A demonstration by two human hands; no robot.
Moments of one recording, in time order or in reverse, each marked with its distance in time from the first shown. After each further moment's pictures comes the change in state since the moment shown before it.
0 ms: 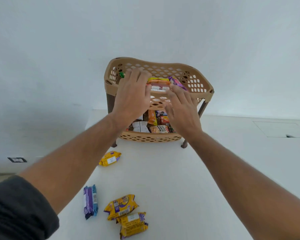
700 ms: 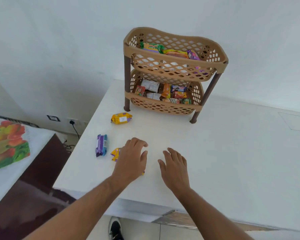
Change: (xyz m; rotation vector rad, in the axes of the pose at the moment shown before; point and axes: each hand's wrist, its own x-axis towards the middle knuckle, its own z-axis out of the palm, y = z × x) left_hand -0.310 0.109 -0.009 -0.134 -0.353 -0.436; right_hand -0.303 -0.057 0.017 0.136 -0.529 0.194
